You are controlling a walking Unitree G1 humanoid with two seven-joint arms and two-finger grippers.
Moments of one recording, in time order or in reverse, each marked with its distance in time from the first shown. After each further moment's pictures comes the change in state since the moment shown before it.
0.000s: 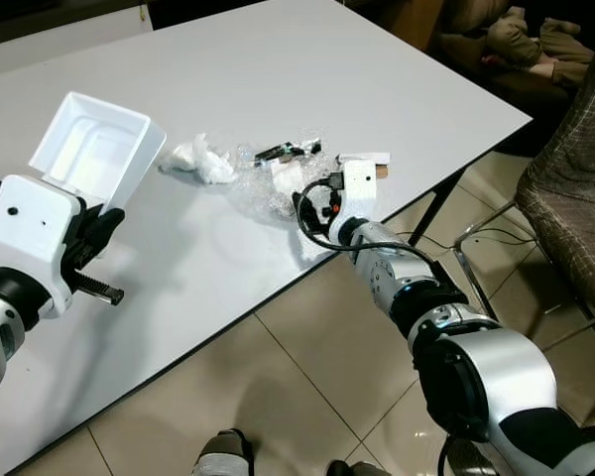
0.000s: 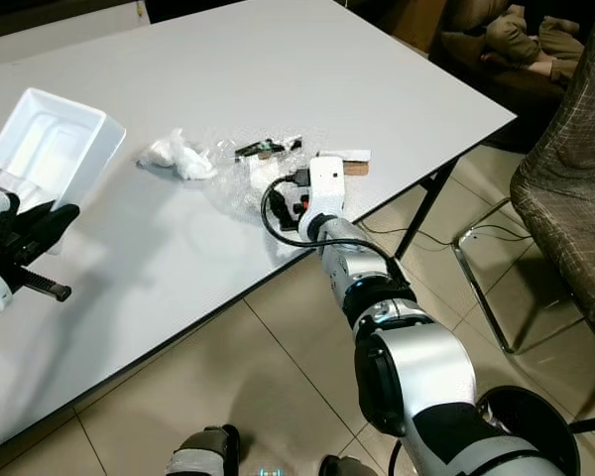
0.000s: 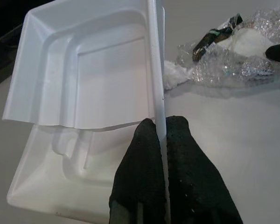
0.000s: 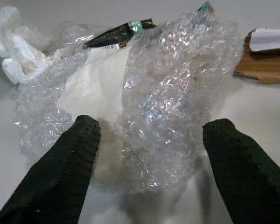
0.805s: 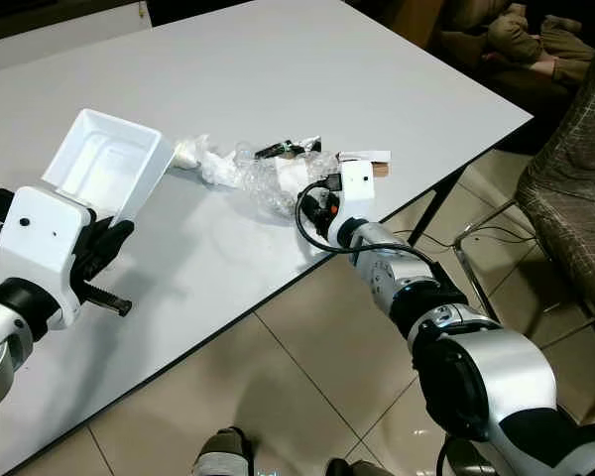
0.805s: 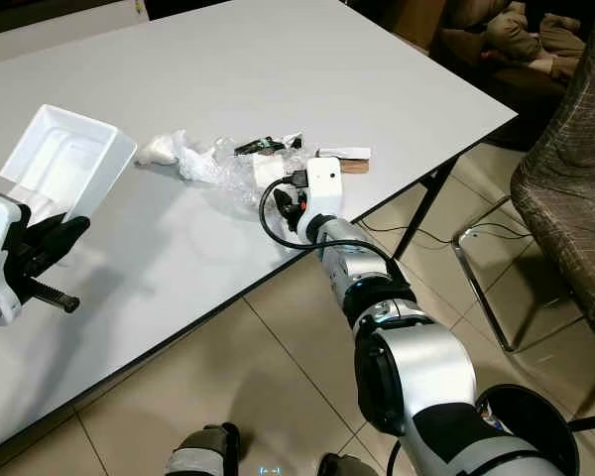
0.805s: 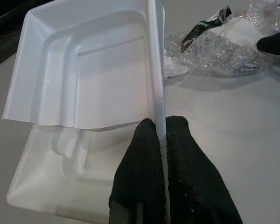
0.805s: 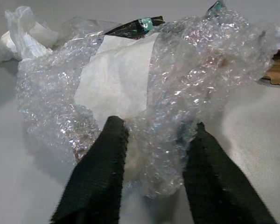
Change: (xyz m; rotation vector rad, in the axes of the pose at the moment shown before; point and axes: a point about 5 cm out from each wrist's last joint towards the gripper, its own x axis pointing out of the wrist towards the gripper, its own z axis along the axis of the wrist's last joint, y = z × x) left arm -0.002 -0.008 -0.004 -0.024 0.020 -0.026; right arm 0.000 0.002 0.000 -0.029 0.000 0.030
